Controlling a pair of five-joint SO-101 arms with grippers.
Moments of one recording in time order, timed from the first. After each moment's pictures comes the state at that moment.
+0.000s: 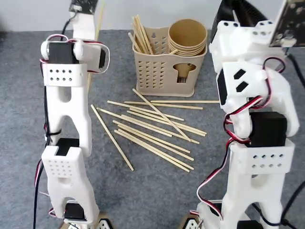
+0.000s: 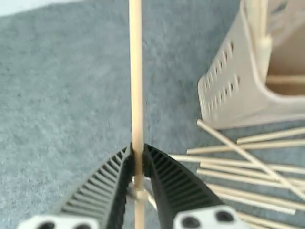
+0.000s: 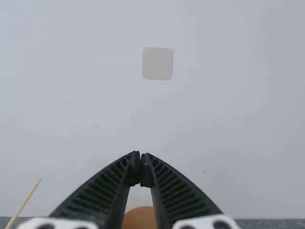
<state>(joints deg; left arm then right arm) -1.1 31.6 -62.6 99.4 3.3 -5.5 -29.0 -10.1 43.7 -5.2</state>
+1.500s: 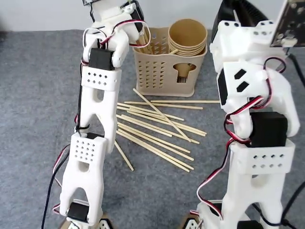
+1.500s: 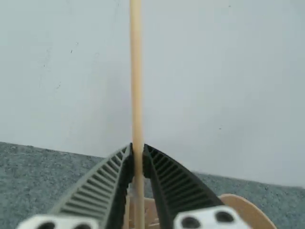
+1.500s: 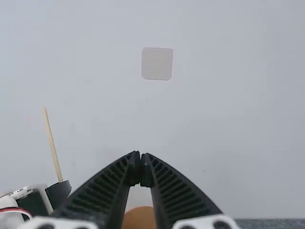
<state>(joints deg) 9.5 53.6 -86.1 60.6 34.3 -5.5 -29.0 -10.1 43.7 -5.2</state>
